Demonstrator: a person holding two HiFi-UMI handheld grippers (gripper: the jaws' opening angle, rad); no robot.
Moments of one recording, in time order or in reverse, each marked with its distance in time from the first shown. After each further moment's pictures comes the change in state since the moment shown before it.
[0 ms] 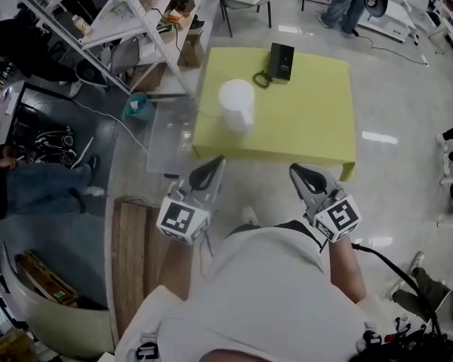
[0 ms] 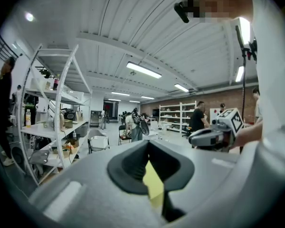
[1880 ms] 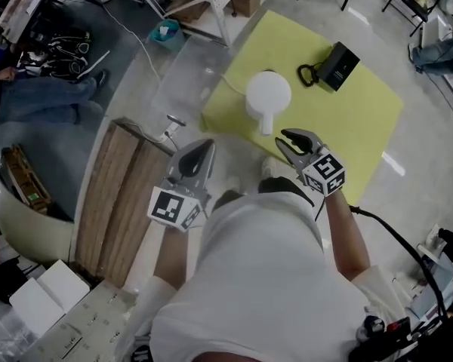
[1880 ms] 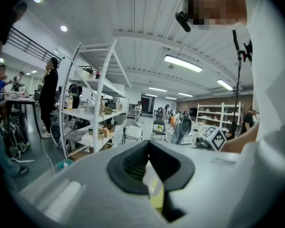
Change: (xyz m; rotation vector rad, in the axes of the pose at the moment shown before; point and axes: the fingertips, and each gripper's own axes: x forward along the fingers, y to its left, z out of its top) left arm 0.057 0.120 -0.056 -0.220 0.042 0.465; right arm 0.213 -0.119 -0.110 0.031 0.339 0.541
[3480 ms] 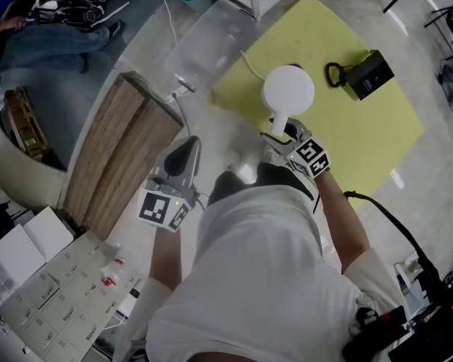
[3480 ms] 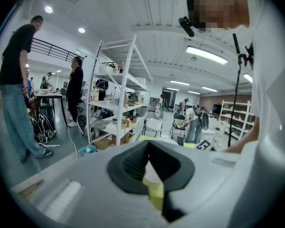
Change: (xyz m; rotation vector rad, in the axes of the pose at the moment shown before) left arm -0.022 0.043 -0.038 -0.104 0.086 0.272; right arm 0.104 -0.006 -0.077 -0.050 0.141 0.310
